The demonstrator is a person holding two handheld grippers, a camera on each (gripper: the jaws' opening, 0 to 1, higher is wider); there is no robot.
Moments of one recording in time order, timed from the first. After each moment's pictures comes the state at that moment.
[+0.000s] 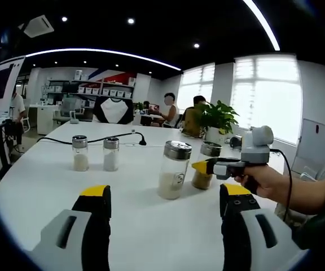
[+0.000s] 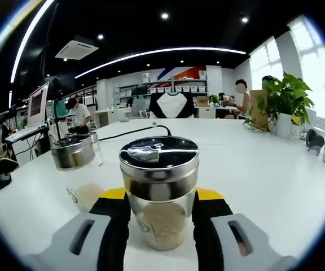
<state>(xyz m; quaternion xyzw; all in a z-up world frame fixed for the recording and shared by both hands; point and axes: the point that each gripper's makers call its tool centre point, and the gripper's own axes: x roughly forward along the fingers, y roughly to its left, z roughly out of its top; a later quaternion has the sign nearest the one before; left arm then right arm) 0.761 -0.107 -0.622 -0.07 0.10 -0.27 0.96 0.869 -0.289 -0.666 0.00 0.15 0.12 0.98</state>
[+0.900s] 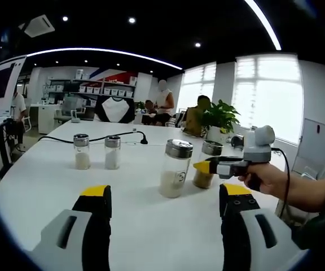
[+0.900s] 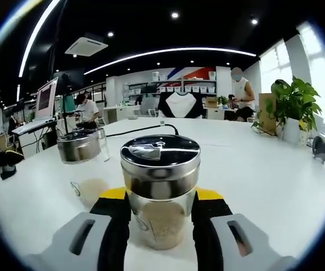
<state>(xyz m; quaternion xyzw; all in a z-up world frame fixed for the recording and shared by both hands) 0.759 -0.106 -0.625 -0.07 0.11 -0.26 0.96 0.866 -0.286 -0.668 -0.02 0.15 0.17 0.97</state>
